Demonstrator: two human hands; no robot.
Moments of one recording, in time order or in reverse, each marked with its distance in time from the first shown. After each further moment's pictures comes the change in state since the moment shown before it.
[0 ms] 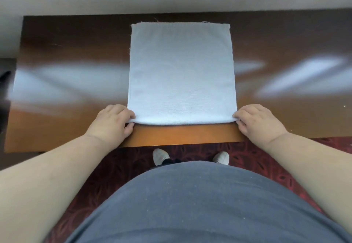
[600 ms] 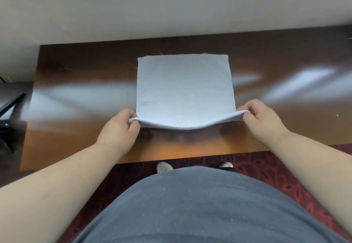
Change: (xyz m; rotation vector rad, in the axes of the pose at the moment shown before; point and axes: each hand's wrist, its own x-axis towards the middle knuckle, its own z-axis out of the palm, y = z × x) left_hand 0.013 0.021 -0.051 -0.516 -0.003 -0.367; right_hand 0.034 -0.012 -0.050 0.589 -0.037 0.574
